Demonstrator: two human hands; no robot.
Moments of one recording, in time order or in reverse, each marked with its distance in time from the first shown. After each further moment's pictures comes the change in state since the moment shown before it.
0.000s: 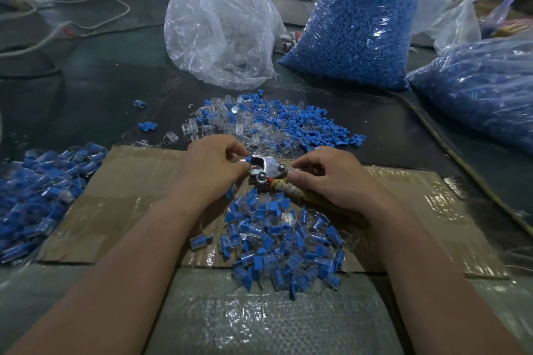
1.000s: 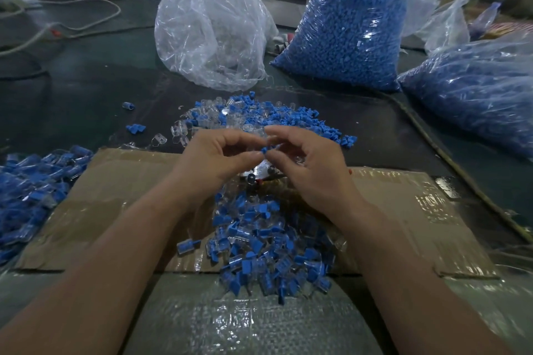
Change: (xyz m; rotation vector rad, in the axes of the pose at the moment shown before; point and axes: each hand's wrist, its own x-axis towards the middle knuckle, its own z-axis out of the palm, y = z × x) left_hand -0.010 0.022 -0.010 -0.660 -0.194 0.101; right_hand -0.006 -0.041 0.005 0.299 0.335 -0.195
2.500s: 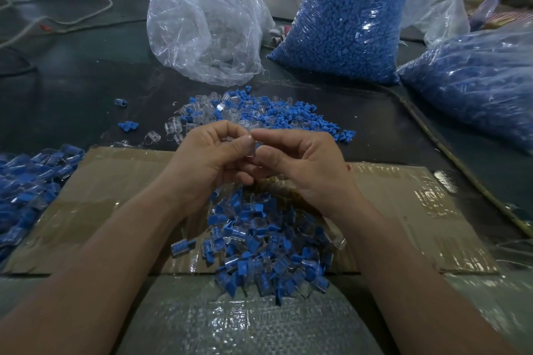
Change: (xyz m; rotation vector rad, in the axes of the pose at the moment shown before) left_hand 0.001 0.001 0.002 -0.442 -0.064 -0.184; right_hand -0.003 -0.012 -0.001 0.492 -0.095 0.135
